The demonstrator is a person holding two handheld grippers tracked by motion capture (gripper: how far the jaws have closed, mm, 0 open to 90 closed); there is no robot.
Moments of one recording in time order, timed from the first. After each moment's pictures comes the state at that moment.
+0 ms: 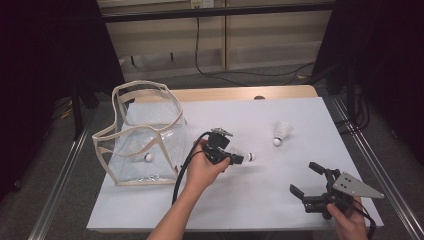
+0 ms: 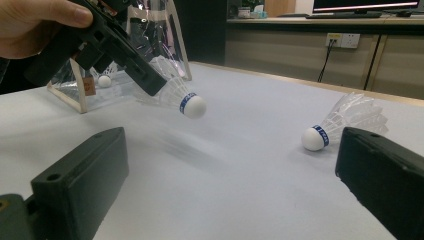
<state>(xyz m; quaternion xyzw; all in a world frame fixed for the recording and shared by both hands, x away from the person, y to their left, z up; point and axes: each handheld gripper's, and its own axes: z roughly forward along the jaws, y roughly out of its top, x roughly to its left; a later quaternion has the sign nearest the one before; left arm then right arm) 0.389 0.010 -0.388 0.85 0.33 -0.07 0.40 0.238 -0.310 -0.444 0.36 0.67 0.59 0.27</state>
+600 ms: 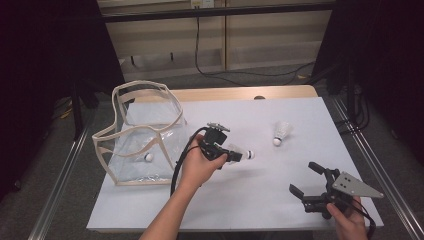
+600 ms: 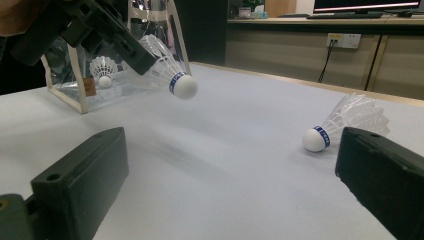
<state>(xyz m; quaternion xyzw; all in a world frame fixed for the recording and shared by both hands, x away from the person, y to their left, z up) 0.388 0.019 -0.365 0.85 0.33 -0.08 0.40 0.239 -0.309 -0.444 0.36 0.67 0.59 0.27</state>
